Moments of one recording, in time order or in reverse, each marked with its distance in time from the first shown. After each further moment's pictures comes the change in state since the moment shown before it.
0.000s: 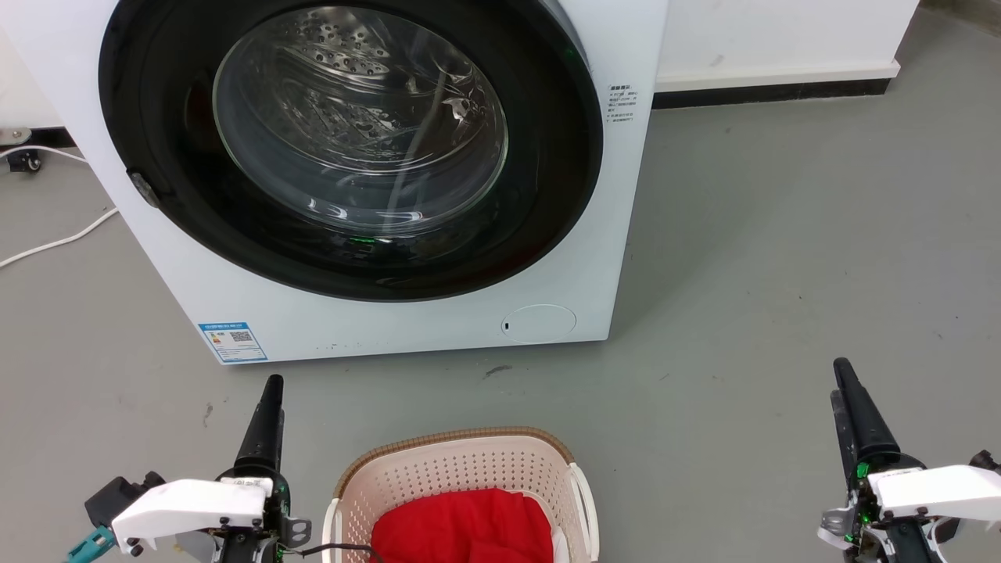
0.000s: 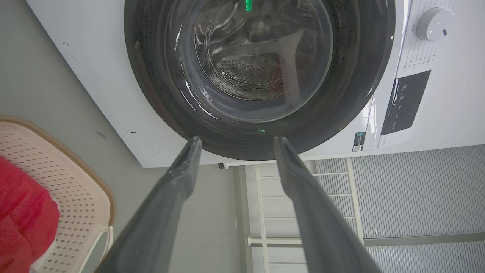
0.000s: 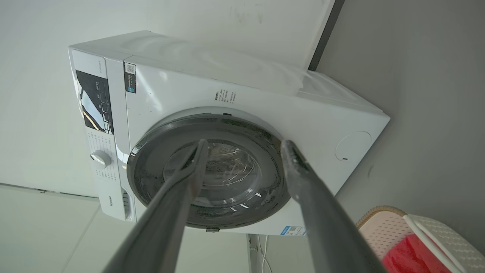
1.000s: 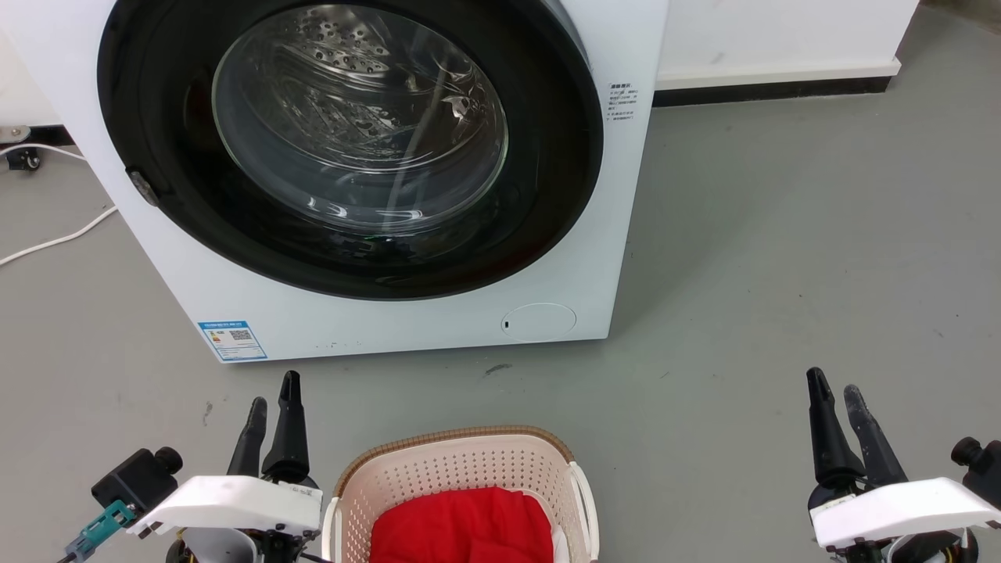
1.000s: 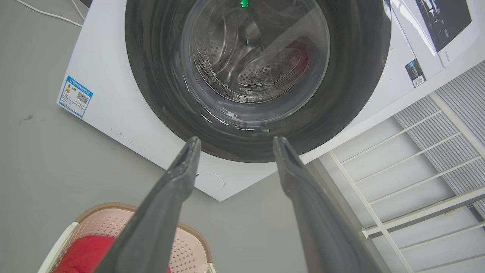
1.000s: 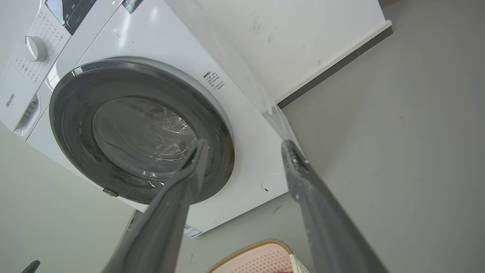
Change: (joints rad) left arm 0.029 0.001 -0.054 -0.075 0.563 0.040 -0.121; right arm 0.078 0.000 0.062 -0.125 -0.648 0.000 -0.120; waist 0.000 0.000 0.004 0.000
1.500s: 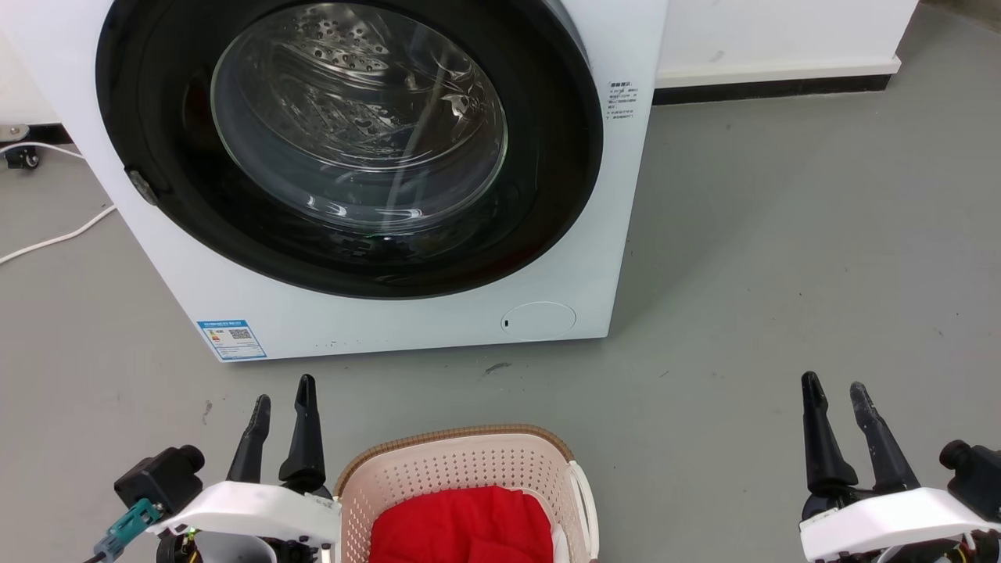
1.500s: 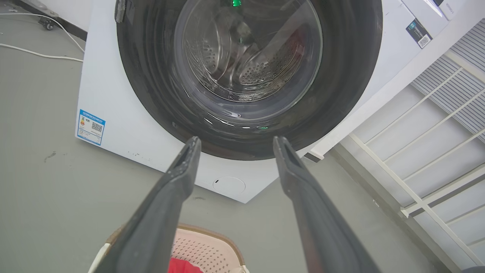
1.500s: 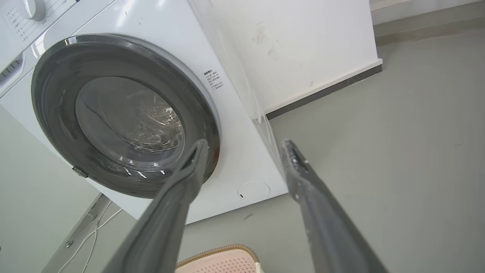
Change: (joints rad) left arm 0.013 0.000 -0.024 -0.003 0.202 -0.012 -0.046; right arm 0.025 0.000 0.010 -0.036 -0.208 0.000 -0.046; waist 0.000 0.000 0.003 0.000
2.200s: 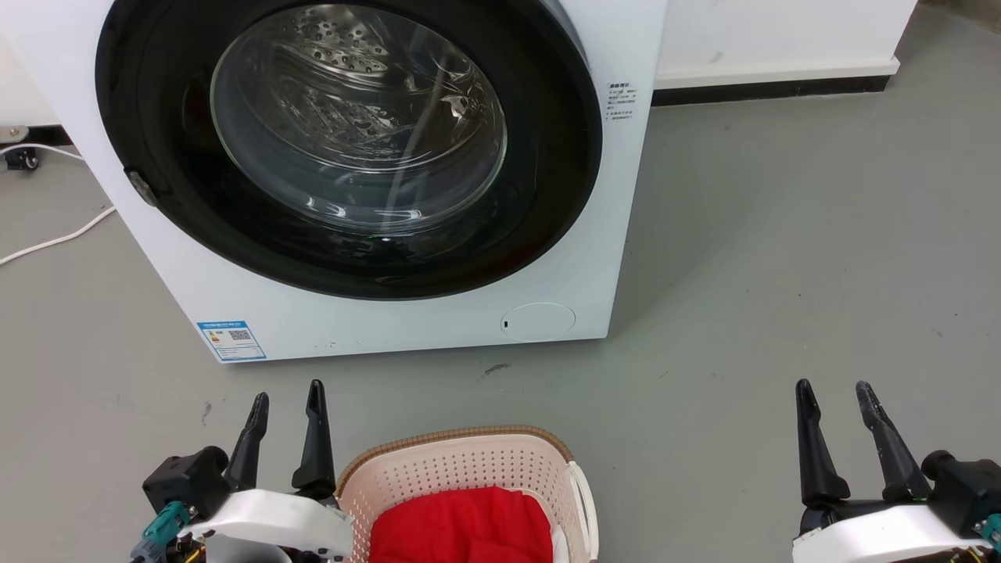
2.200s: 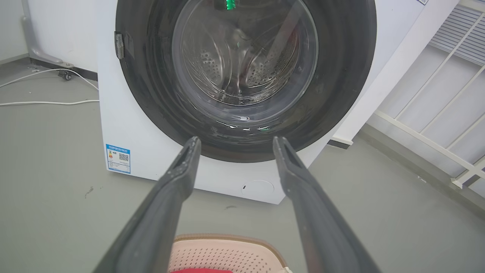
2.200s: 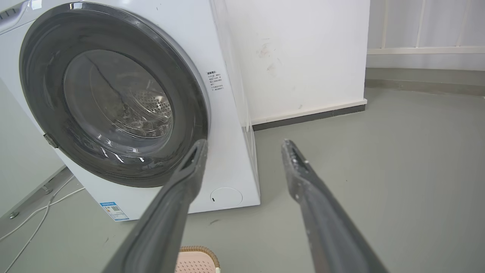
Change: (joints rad) left arm 0.013 0.000 -0.014 -0.001 0.238 0.016 -0.054; right arm 0.036 0.000 0.007 -0.047 -0.243 0.000 -0.053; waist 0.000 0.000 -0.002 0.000
